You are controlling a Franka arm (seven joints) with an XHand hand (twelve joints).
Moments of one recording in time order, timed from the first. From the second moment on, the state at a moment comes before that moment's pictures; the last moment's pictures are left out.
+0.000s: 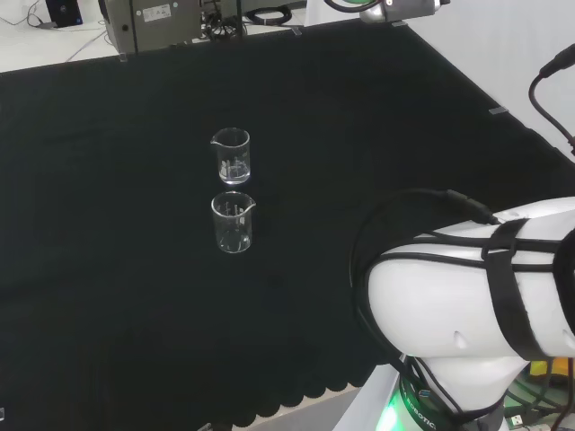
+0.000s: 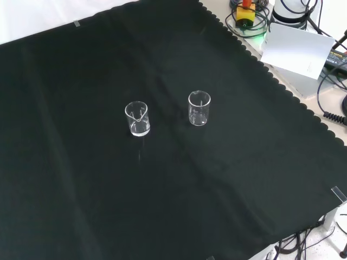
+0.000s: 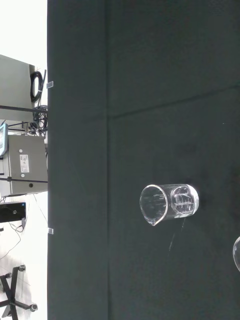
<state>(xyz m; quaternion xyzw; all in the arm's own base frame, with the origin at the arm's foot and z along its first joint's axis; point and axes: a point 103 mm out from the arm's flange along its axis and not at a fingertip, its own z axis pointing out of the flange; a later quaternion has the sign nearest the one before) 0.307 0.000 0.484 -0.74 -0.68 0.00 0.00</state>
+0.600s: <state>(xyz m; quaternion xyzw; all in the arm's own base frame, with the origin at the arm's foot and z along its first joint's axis) 0.318 0.003 0.475 -0.72 -0.69 0.01 0.00</state>
